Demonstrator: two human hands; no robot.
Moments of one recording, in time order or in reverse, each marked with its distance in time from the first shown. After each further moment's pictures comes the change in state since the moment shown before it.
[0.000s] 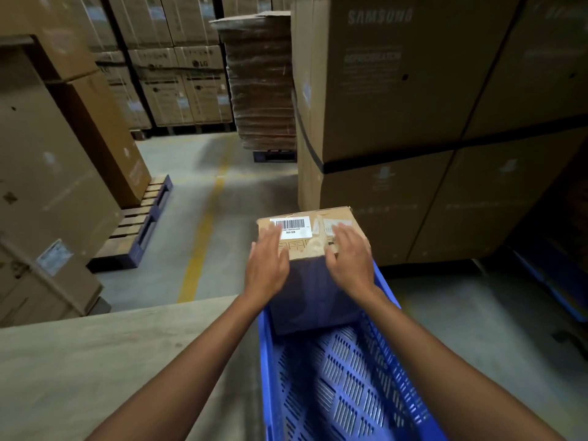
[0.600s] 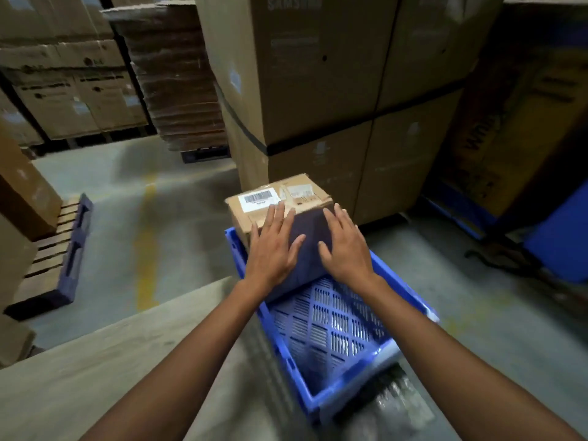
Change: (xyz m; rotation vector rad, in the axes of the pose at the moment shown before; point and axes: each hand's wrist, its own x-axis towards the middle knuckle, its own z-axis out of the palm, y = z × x) left_hand -0.066 0.029 -0.030 0.151 -0.202 0.452; right_hand -0.127 -0.046 -0.049 -0.127 0.056 0.131
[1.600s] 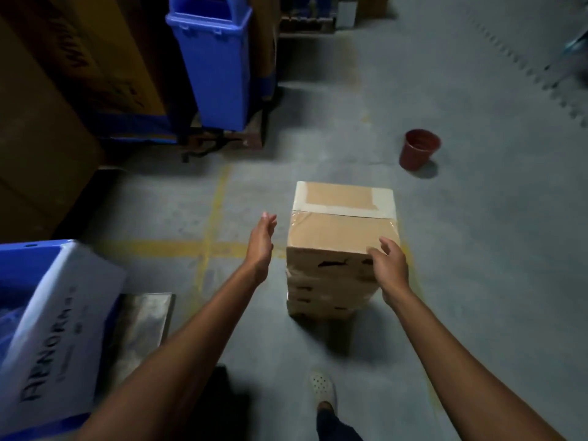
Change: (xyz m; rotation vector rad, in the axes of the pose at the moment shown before) left_hand -0.298 0.486 0.180 -1.091 -1.148 -0.157; right_hand -0.660 0.187 -0.196 0.431 0.959 1.617
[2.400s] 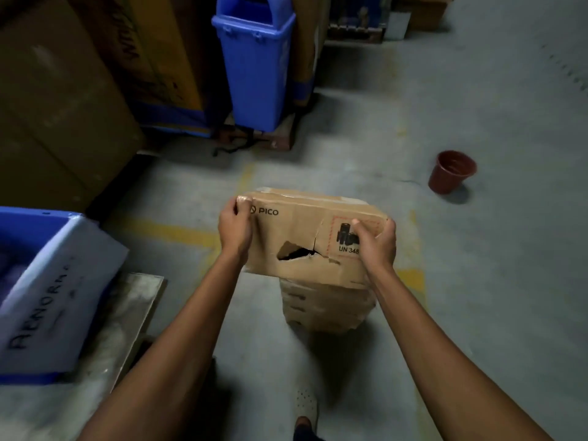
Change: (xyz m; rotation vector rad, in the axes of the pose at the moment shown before) left_hand 0.008 0.030 0.012 0.022 0.514 0.304; right_hand 0.054 -0.050 -0.005 0.121 -0.053 -0.179
